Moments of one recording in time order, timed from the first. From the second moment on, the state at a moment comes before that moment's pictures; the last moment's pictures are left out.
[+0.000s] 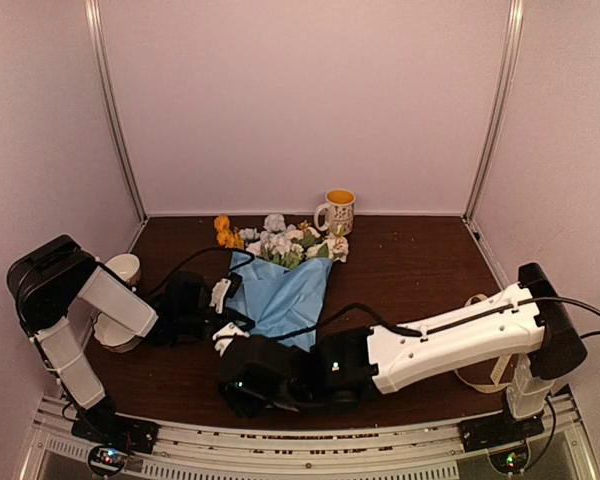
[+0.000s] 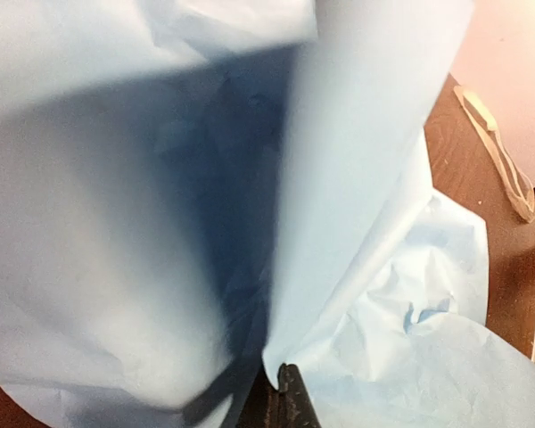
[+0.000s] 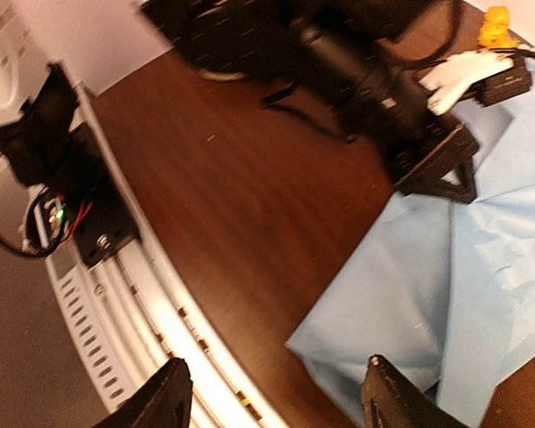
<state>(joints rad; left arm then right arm) -0.60 1.74 0.52 0.60 0.41 -0.31 1.48 1.91 1.51 -0.35 0.40 0.53</state>
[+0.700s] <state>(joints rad) -0.60 1.68 0.53 0.50 0.37 -0.27 1.46 2.16 1.68 -0.54 0.53 0.36</state>
